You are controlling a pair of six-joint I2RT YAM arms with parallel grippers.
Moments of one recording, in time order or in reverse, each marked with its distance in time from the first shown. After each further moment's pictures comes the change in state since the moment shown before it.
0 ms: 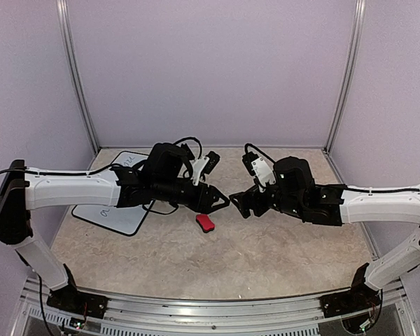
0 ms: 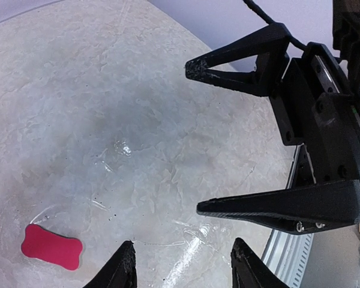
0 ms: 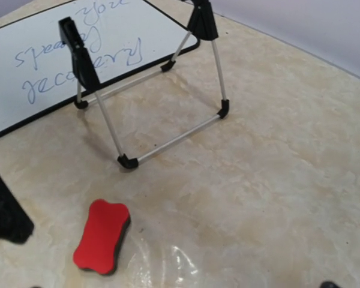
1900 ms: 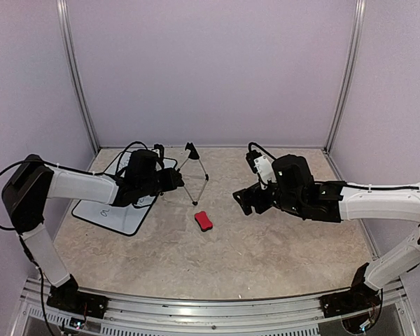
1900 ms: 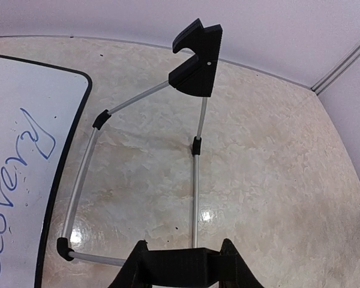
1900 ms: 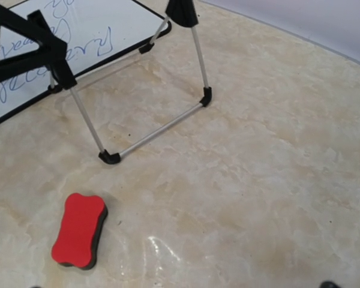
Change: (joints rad) left arm 0.304 0.094 -0.200 0.342 -0.407 -0.183; right arm -0.023 0.013 0.027 -0.063 0.039 0.052
